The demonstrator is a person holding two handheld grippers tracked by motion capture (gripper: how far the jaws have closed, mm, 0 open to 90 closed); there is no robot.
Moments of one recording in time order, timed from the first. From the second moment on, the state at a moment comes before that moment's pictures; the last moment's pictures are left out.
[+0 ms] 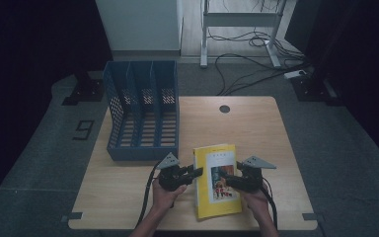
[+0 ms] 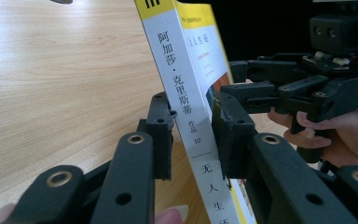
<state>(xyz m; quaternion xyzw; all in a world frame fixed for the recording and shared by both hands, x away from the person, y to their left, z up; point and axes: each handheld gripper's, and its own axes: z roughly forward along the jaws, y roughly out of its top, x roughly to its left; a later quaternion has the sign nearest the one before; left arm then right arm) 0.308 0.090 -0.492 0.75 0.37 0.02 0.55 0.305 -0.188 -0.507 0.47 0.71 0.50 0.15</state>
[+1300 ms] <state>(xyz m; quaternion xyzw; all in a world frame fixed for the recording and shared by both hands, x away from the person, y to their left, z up) 0.305 0.088 -0.481 0.76 0.34 0.02 0.56 0.308 -0.191 -0.505 0.48 0.70 0.52 0.10</state>
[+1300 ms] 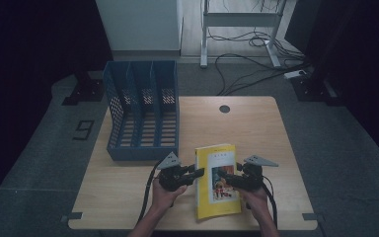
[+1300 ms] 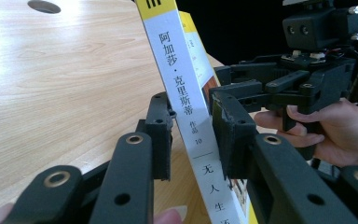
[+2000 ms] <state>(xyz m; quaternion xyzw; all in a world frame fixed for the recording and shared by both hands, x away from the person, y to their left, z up) 0.301 0.089 -0.461 0.76 0.33 0.05 0.57 0.292 -0.185 -0.483 0.44 0.70 0.54 0.16</state>
